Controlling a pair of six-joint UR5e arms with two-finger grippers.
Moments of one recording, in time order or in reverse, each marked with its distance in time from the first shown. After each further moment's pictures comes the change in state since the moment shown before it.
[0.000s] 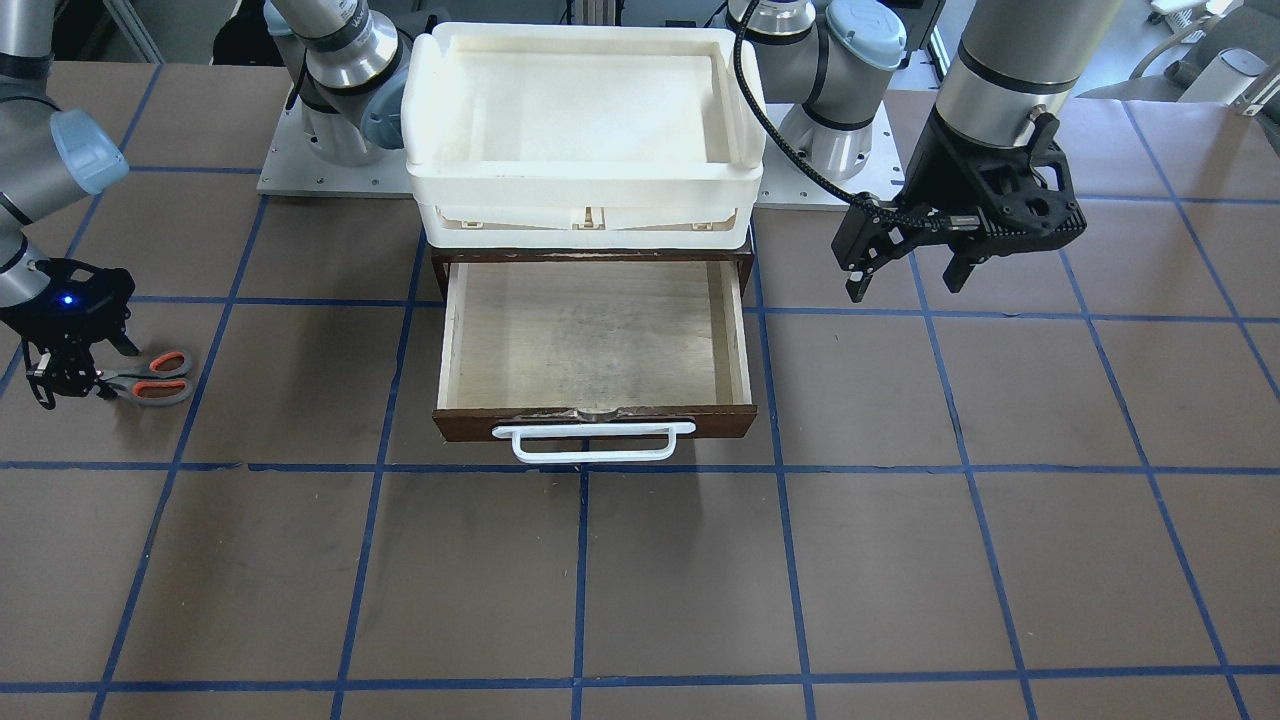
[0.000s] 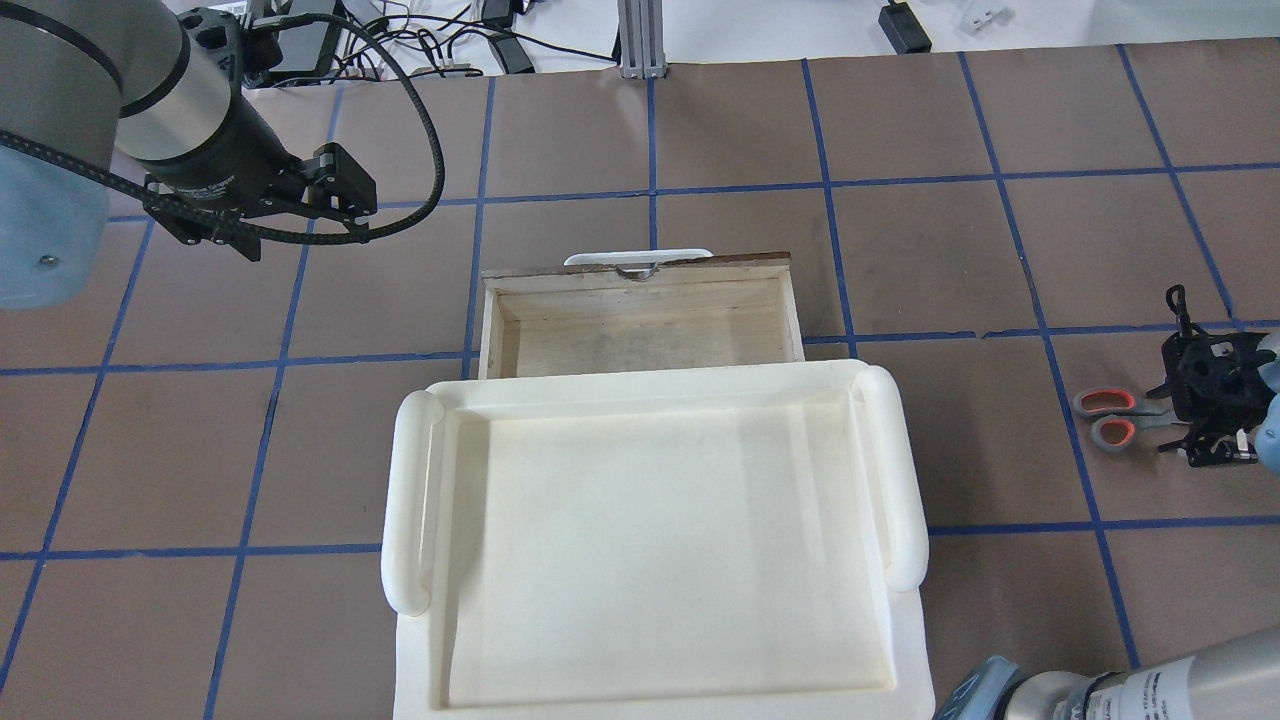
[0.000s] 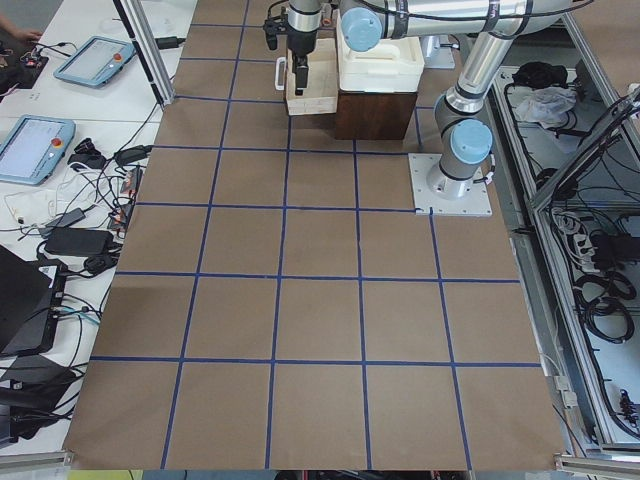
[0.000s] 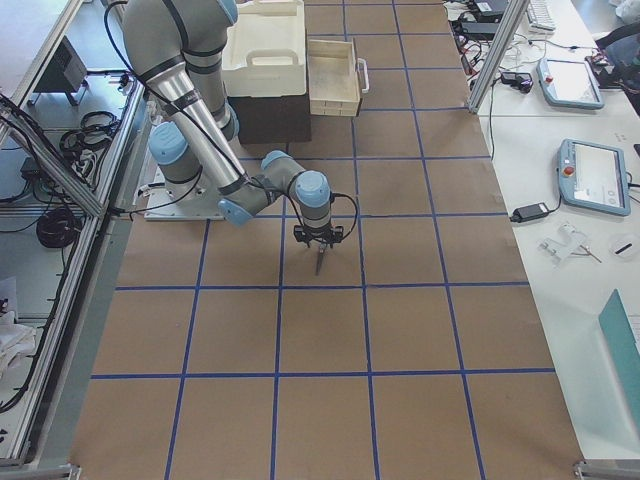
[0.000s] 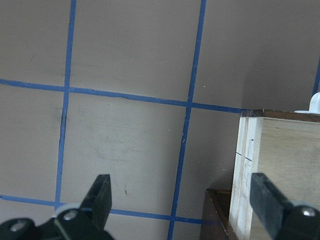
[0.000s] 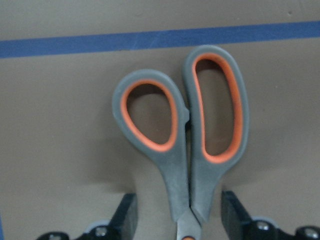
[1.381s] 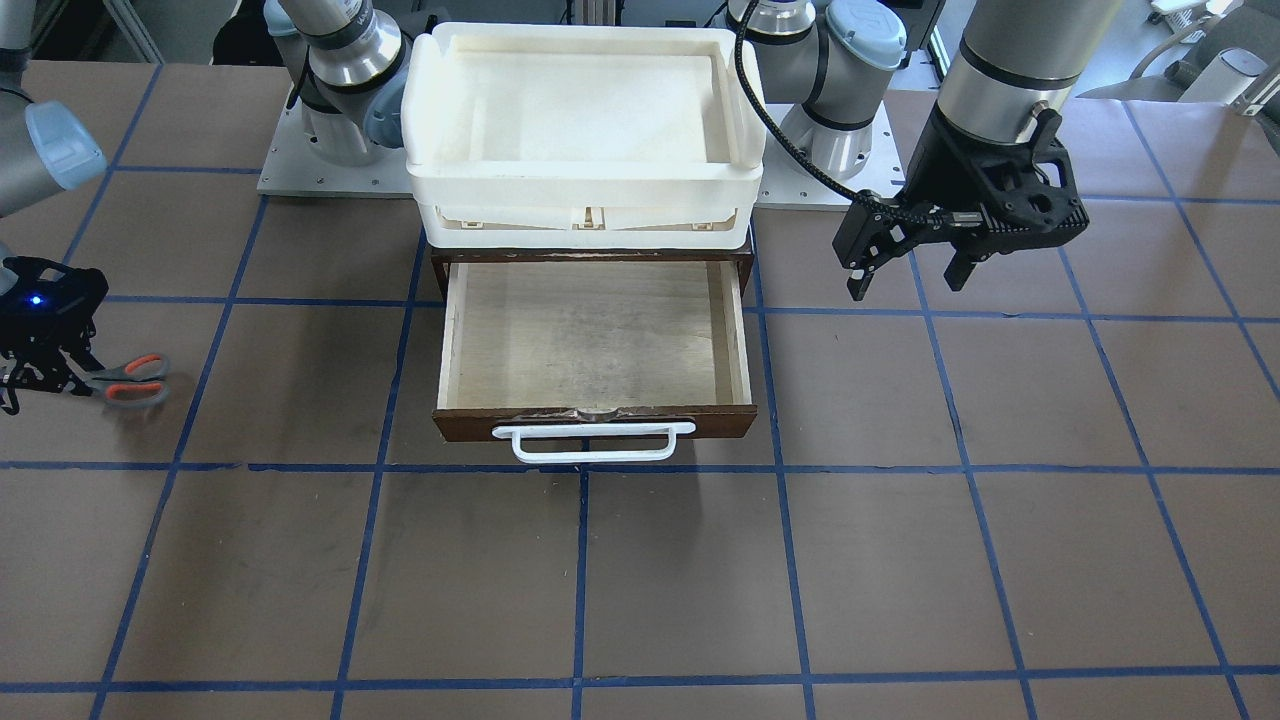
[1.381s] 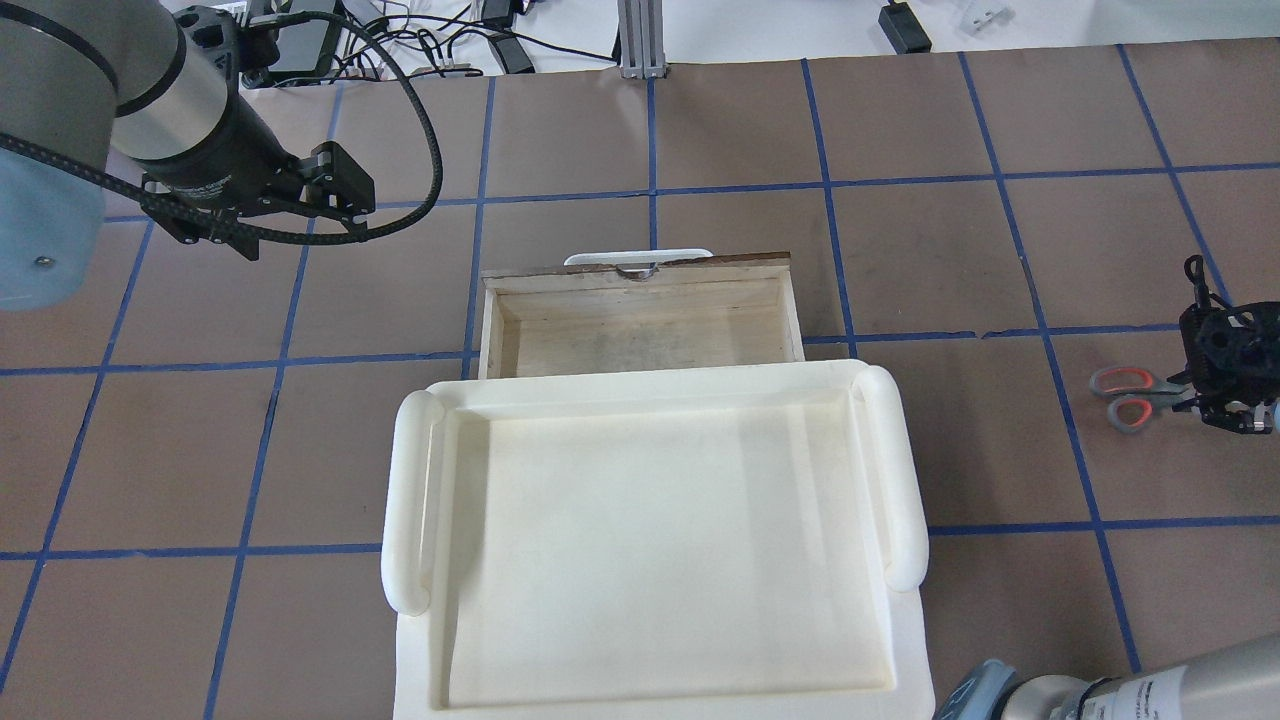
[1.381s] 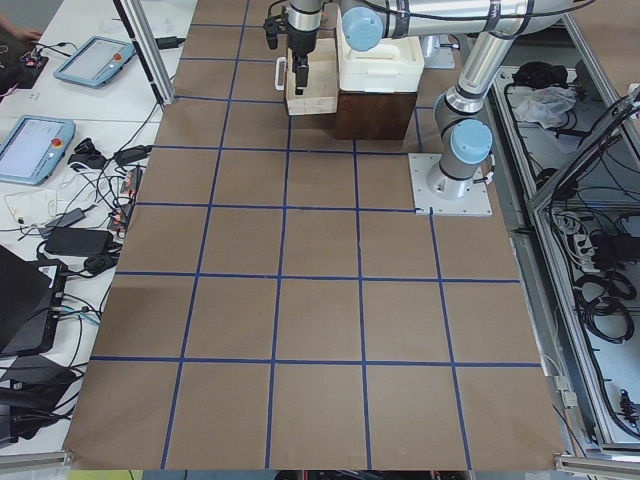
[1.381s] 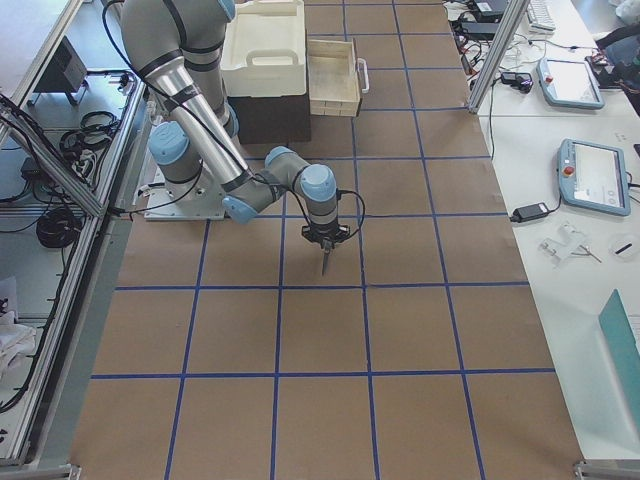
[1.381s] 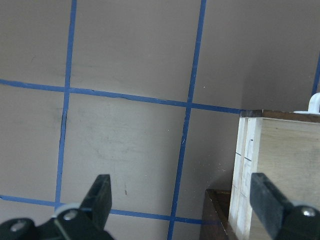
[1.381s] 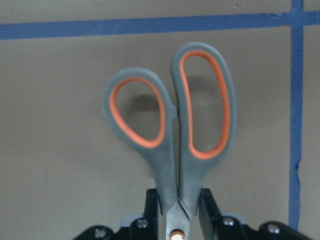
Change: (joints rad) left arm 0.002 0.004 0.000 0.001 -0.002 0.000; right arm 0.030 -0.026 -0.081 0.052 -0.015 0.011
